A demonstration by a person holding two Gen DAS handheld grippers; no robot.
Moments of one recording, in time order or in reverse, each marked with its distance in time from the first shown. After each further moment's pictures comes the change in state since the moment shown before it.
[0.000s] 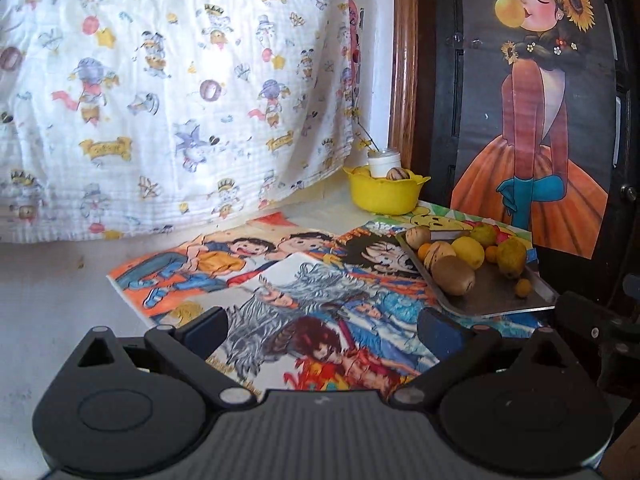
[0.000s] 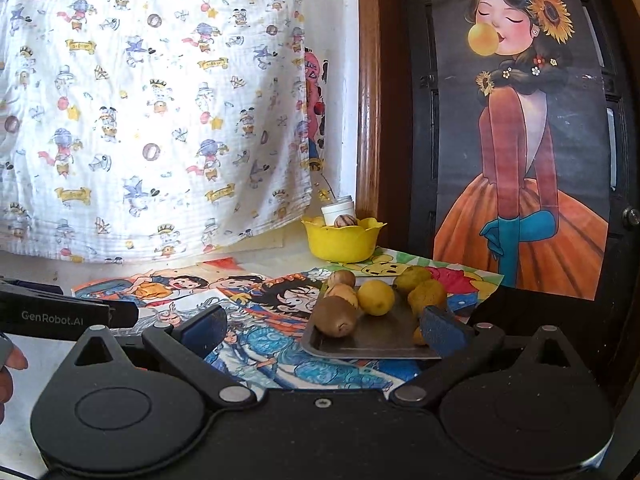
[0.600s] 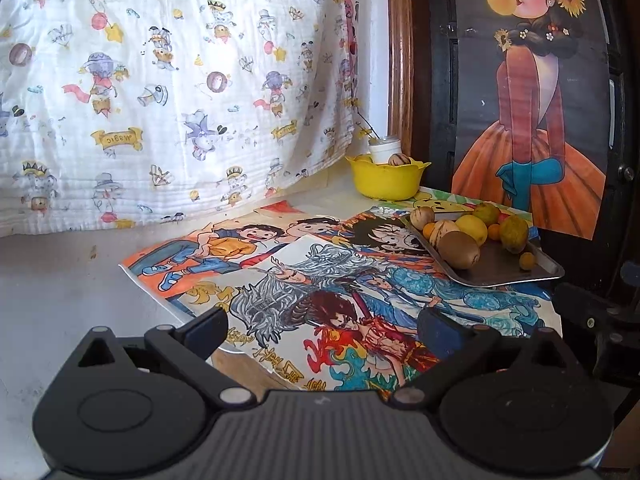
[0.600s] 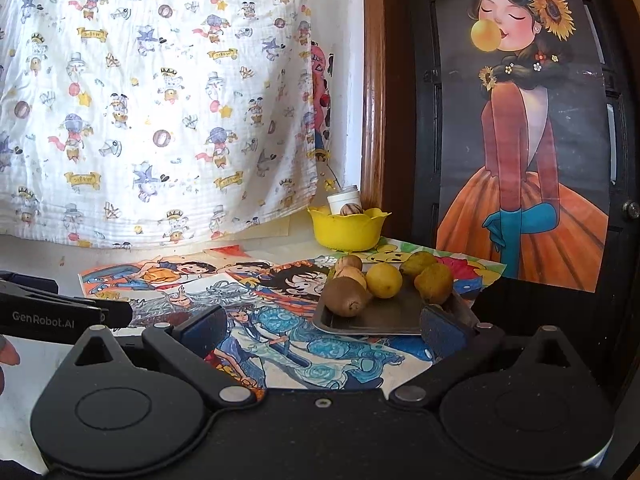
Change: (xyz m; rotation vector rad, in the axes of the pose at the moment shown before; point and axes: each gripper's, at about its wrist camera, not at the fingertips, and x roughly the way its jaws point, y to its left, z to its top) left arm -0.012 0.008 -0.020 0.040 0.012 0.005; right arm -0.007 0.009 -0.017 -0.002 0.013 0.004
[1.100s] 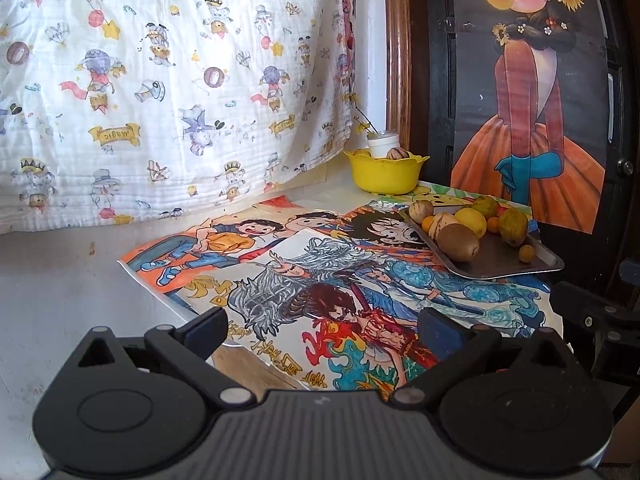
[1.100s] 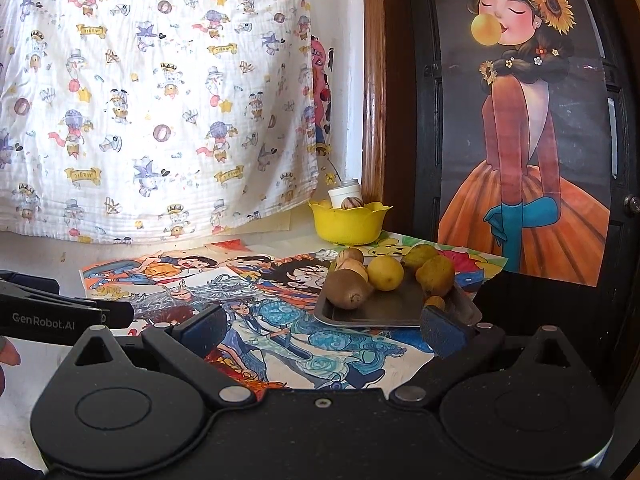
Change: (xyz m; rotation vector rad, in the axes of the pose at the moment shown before) left arm 0.001 -0.001 -0.003 0.006 0.010 -0.001; right arm 0.002 0.001 -0.004 0.004 0.014 0.005
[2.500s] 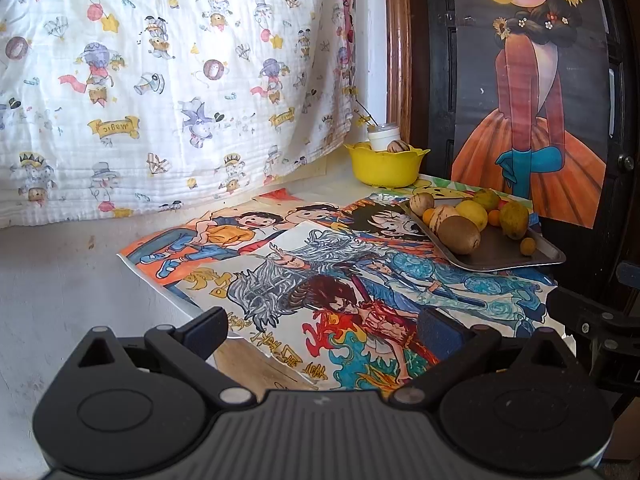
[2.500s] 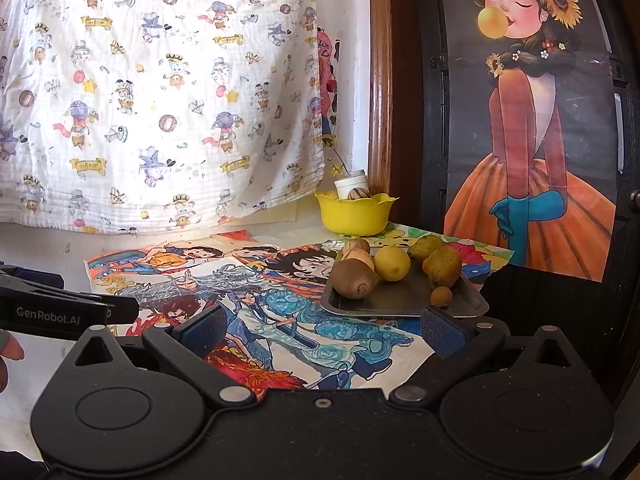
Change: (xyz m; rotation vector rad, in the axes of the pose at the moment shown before) left arm 0.002 0.002 -0.005 0.002 0.011 -0.001; right arm 0.002 0.006 -0.009 -0.005 0.017 0.012
